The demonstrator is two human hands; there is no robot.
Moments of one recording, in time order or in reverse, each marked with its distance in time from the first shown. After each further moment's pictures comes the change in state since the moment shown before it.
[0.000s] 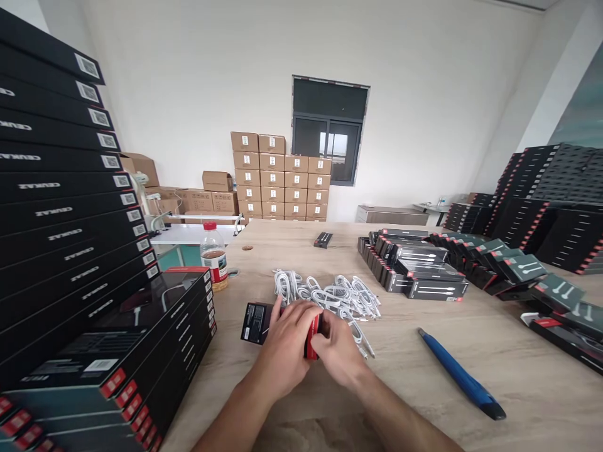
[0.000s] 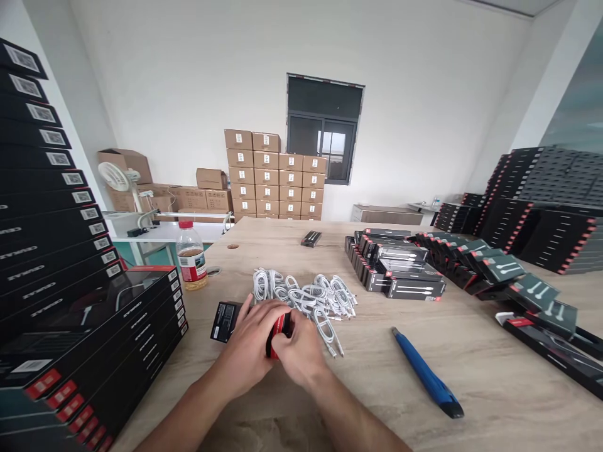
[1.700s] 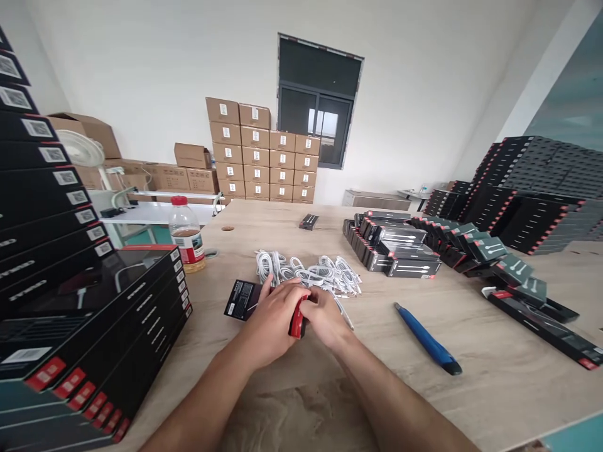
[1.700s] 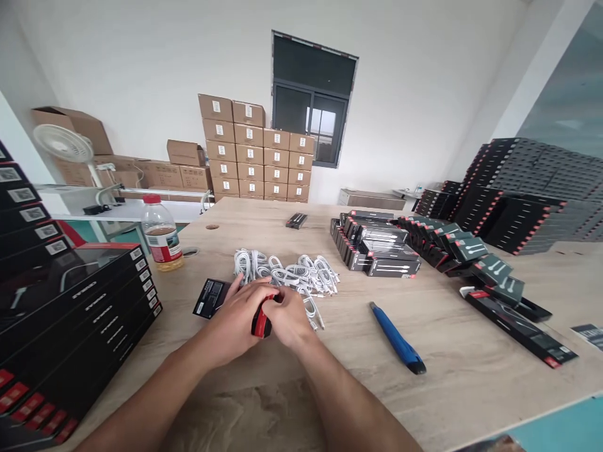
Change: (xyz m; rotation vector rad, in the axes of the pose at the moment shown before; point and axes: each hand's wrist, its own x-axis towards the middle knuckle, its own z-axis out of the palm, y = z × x) left_hand 0.010 -0.011 0.014 0.037 -0.125 0.077; right_hand 0.010 -0.001 -0.015 0.140 0.038 0.169
